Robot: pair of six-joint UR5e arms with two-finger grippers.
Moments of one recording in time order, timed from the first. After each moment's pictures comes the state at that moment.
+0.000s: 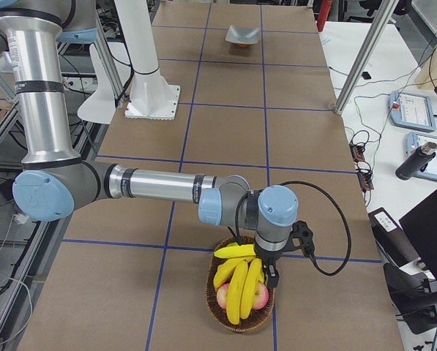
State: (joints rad) left arm -1.69 -1.51 -1.74 -1.30 -2.37 0.33; right arm 1.70 -1.46 1.45 -1.60 2.23 -0.27
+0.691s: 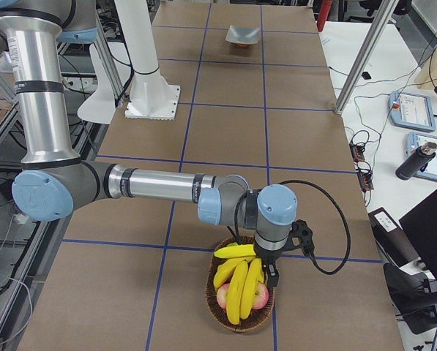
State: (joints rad) left arm -1.69 -1.51 -1.75 -1.33 -2.37 0.32; right arm 1.70 -1.48 1.48 -1.59 2.23 -0.27
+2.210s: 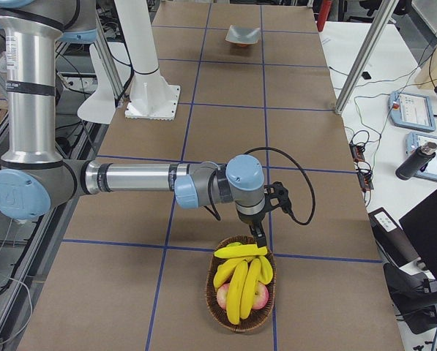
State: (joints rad) left arm -1.69 -1.53 -1.77 -1.60 -2.37 0.30; right arm 1.56 -1.69 1.69 -1.31 2.32 -0.13
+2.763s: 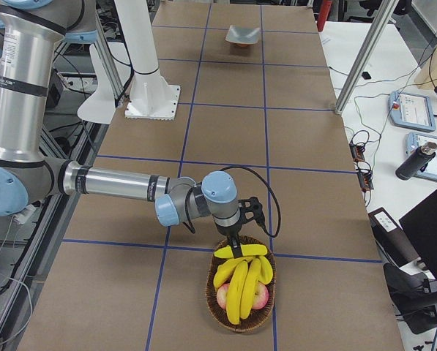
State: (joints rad) left arm -1.69 -1.53 -1.77 -1.60 -2.37 0.30; right arm 1.46 -1.81 1.68 -1.12 2.23 0.03
